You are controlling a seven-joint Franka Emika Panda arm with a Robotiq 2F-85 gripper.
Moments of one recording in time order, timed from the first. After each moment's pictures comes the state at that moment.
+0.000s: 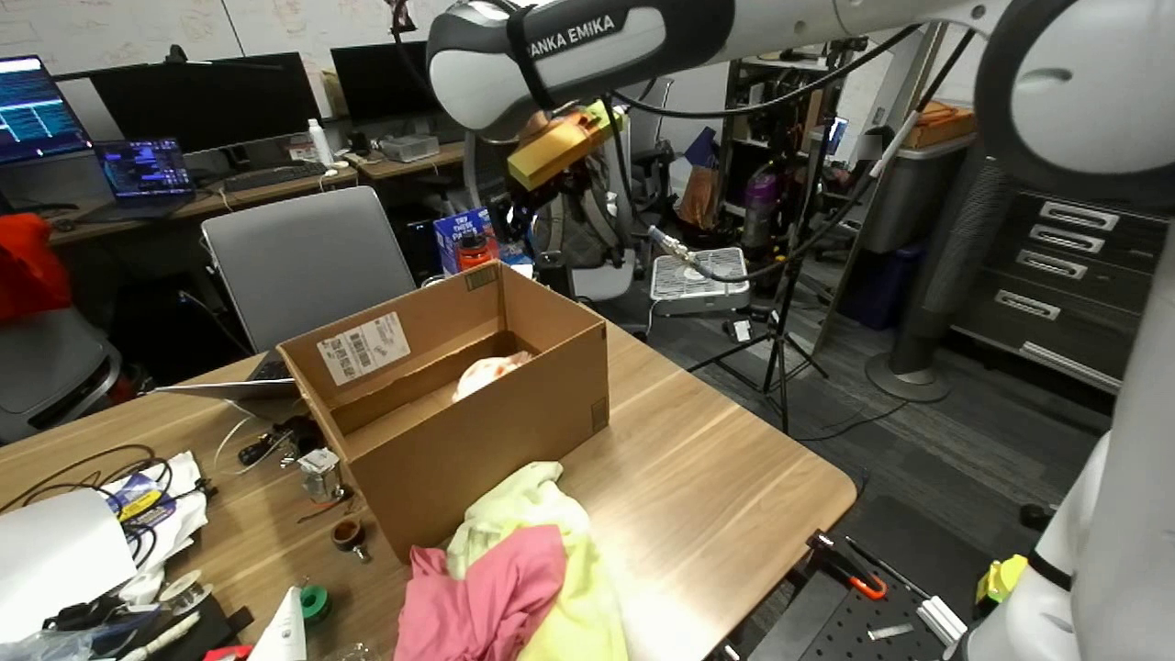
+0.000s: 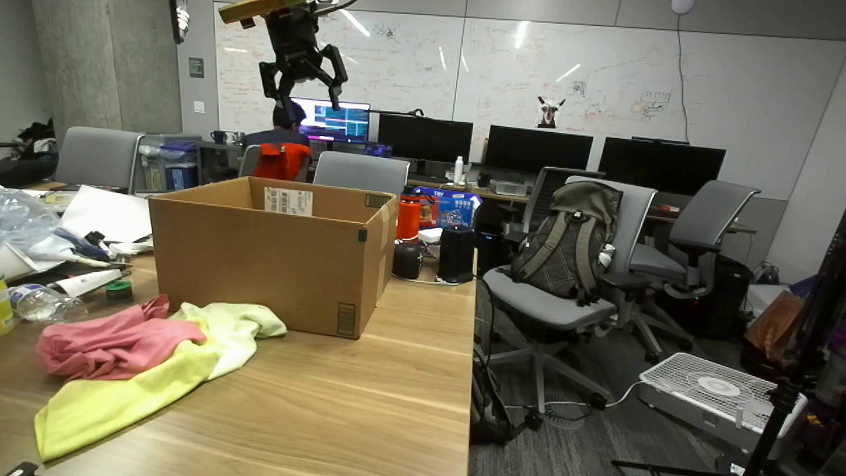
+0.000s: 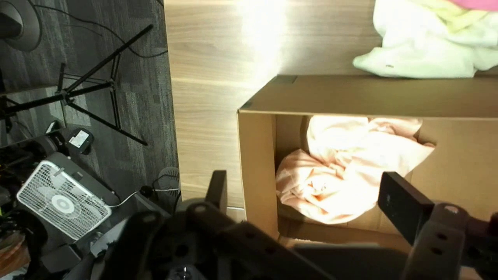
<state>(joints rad) 0.19 0.23 0.00 -1.54 -0.33 1.78 0.24</state>
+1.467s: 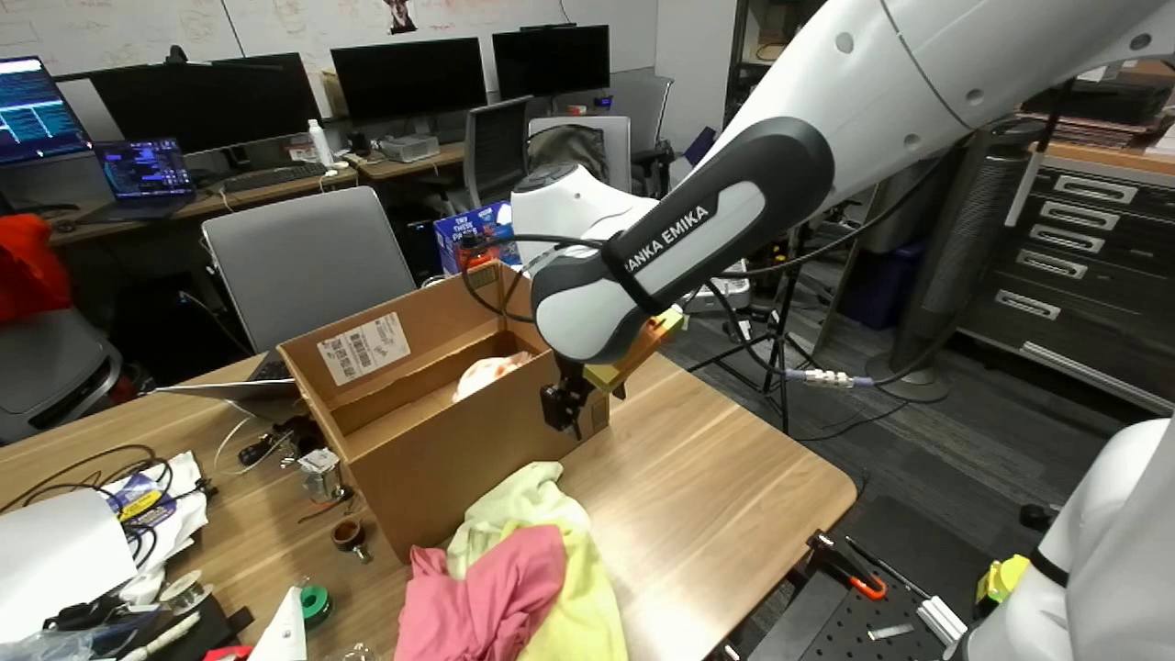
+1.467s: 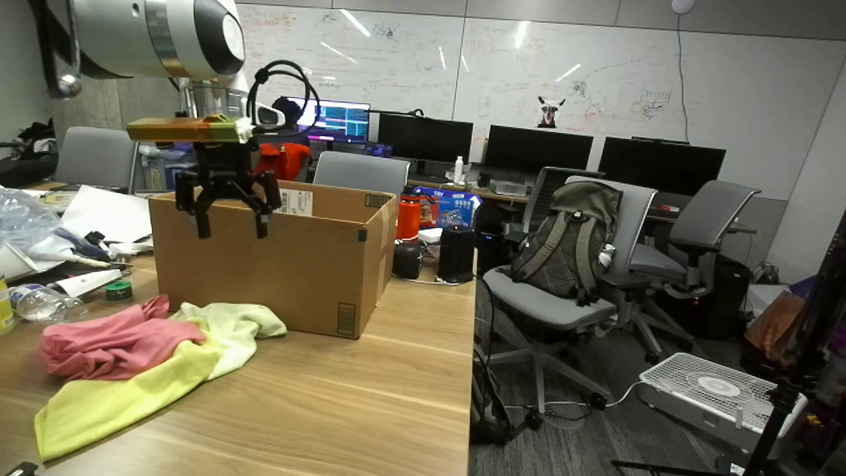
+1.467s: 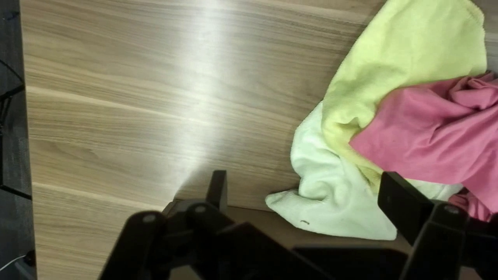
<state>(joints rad) 0.14 0.04 0.11 -2.28 -0.17 2.25 0.22</state>
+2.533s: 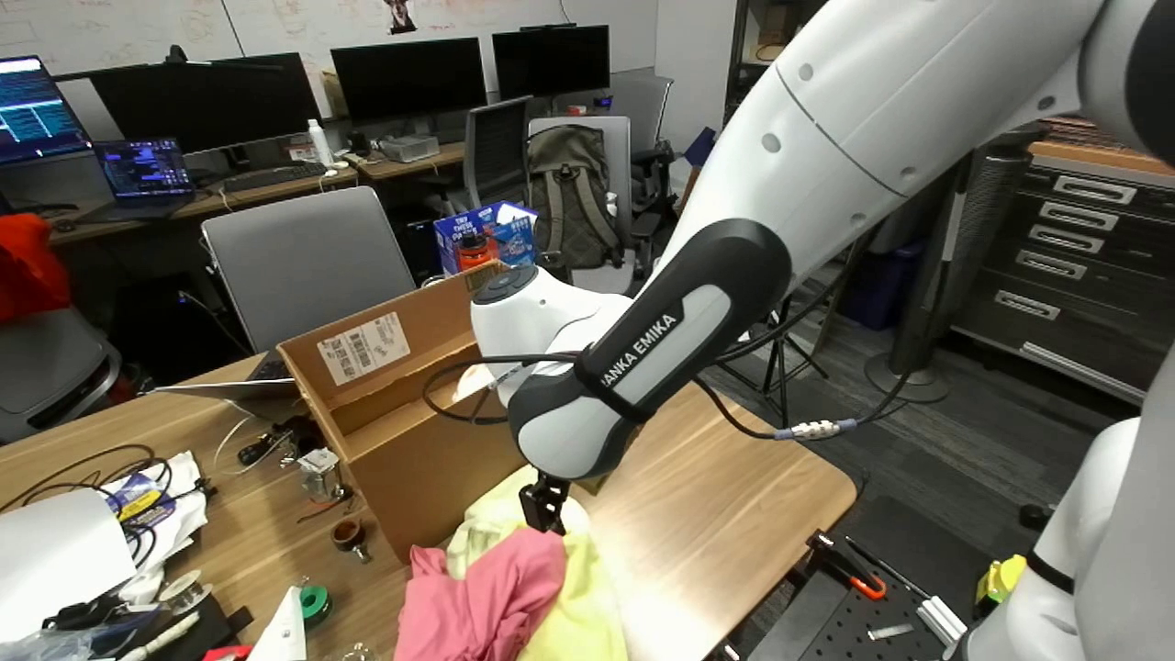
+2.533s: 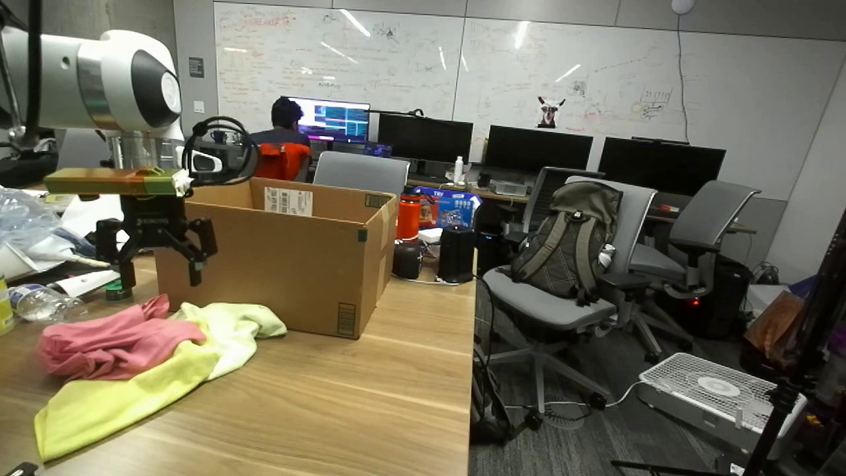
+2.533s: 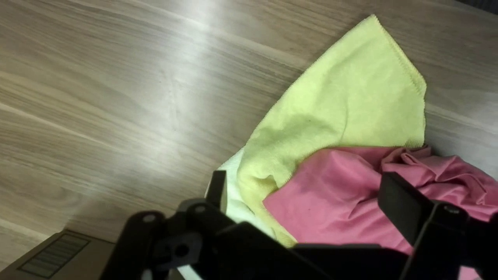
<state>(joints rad) 0.22 0.15 0.20 -2.35 -0.17 2.37 0.22</state>
